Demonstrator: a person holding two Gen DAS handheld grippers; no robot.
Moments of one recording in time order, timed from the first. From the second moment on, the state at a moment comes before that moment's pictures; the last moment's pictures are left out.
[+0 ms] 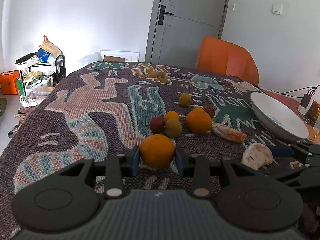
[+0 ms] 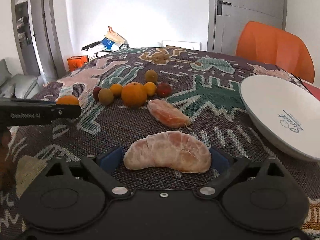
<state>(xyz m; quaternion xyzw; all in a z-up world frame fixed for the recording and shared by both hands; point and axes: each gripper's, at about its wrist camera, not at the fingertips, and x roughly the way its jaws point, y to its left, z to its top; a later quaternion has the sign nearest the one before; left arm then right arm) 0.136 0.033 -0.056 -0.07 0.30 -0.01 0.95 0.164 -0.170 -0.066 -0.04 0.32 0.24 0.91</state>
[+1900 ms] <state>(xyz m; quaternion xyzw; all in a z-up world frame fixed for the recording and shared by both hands) 0.195 -0.120 -0.019 0.00 0.27 -0.14 0.95 0.192 -0.335 -0.045 0.01 0.23 0.08 0.97</state>
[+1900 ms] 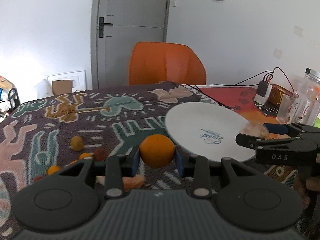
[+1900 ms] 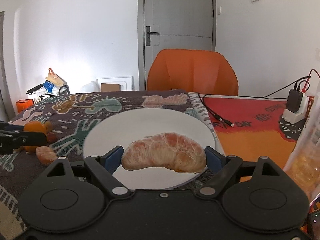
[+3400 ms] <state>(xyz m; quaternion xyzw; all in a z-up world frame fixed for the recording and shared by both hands) 0.160 -0.061 -0.006 0.00 0.24 -0.04 0.97 0.147 -0.314 -0.040 0.11 0.22 0.12 0.96</state>
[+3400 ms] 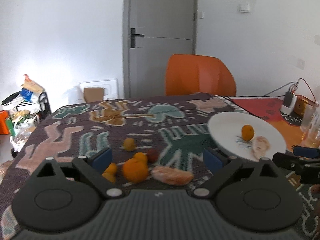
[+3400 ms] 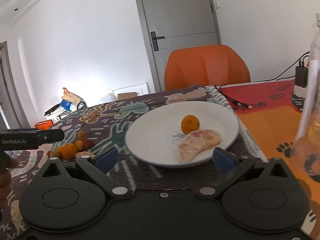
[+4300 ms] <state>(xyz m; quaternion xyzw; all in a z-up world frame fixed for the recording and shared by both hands) 0.126 0.030 -0.025 -0.06 0.24 0.02 0.97 0.145 -0.231 -0.031 0.06 0.24 0.20 0.95</state>
